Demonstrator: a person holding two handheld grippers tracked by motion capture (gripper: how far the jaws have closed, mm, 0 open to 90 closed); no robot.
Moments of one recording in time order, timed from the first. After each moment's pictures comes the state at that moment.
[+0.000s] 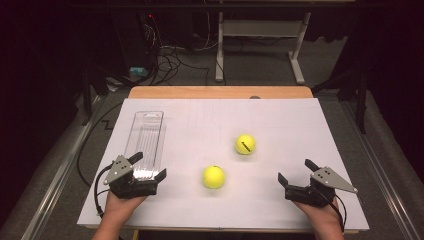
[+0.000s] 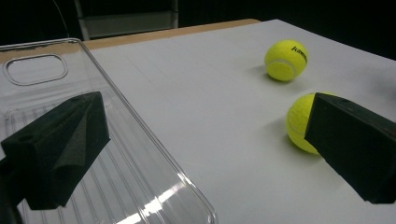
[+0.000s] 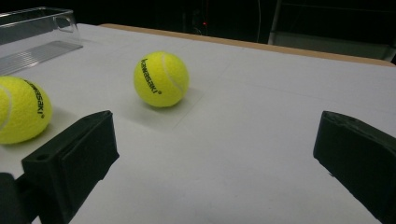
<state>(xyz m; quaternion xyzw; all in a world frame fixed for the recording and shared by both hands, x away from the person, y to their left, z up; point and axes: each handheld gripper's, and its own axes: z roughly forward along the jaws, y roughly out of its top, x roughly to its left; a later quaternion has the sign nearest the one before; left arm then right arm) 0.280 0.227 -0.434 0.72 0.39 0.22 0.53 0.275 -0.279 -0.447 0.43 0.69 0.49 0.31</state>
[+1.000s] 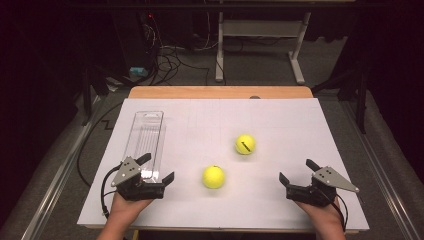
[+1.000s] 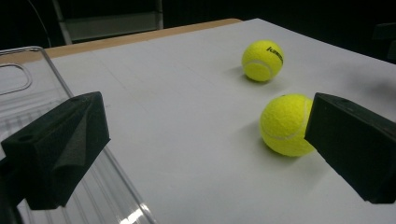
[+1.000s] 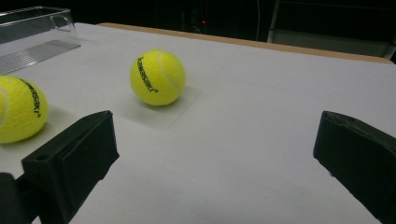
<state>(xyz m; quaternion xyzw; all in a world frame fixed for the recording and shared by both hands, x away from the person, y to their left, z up) 0.276 0.205 -0.429 0.74 0.36 0.20 0.53 0.276 -0.282 -0.446 0.43 0.69 0.49 0.31</state>
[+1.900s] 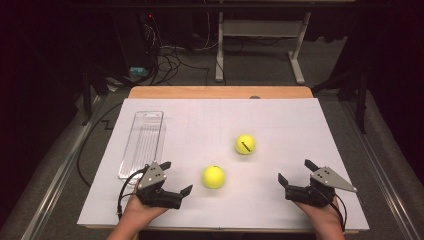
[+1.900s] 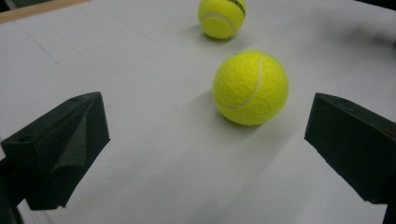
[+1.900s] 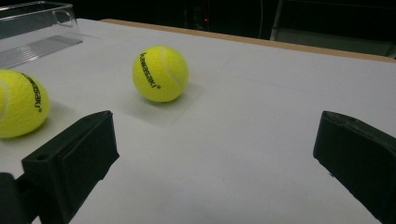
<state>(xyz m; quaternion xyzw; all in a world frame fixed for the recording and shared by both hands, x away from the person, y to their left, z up) 0.274 0.164 -0.437 0.81 0.32 0.16 0.47 0.277 -0.280 -0.449 0.43 0.70 0.49 0.30</state>
